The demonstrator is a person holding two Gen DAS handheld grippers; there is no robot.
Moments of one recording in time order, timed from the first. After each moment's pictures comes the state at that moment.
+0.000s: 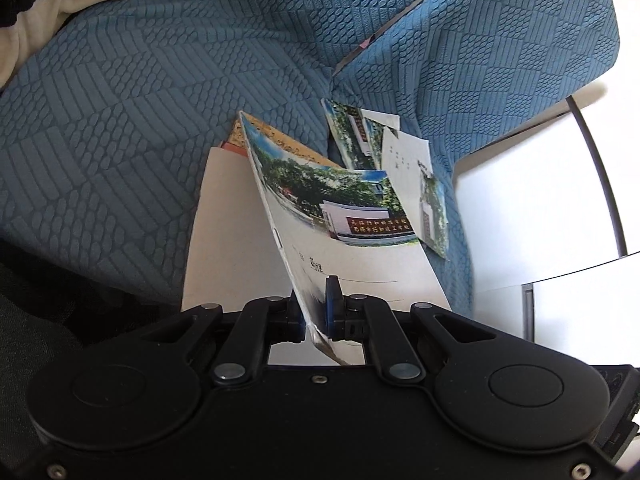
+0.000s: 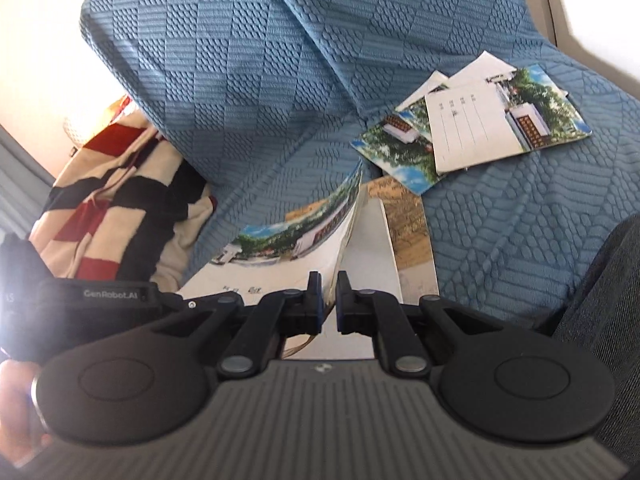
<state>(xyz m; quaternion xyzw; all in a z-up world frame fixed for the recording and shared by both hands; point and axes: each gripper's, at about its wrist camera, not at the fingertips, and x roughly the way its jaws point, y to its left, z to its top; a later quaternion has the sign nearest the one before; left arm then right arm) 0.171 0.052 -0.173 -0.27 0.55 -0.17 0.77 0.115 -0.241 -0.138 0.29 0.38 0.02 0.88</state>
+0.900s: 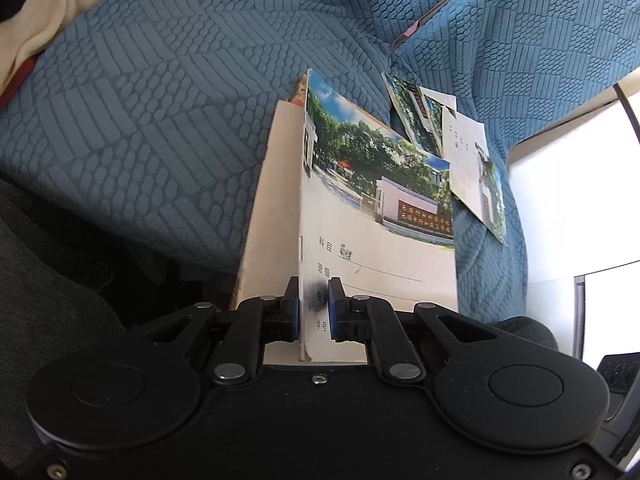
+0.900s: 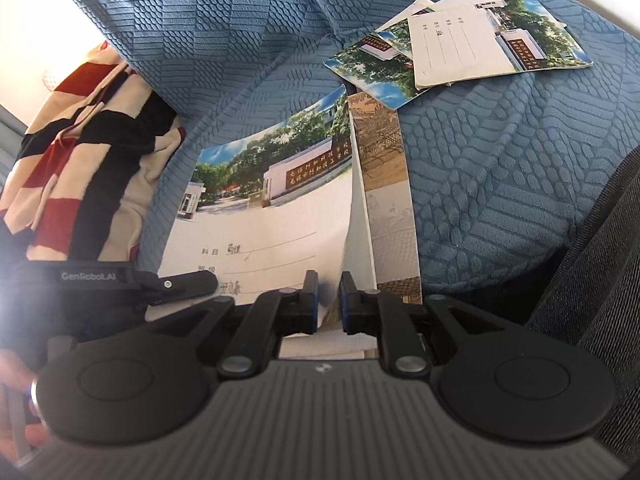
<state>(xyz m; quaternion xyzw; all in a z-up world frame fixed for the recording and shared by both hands) 0.154 0.056 -0.206 -0.24 0.58 -0.11 0.77 0.115 -0.235 -0.179 0.27 0.46 0.02 0.84</state>
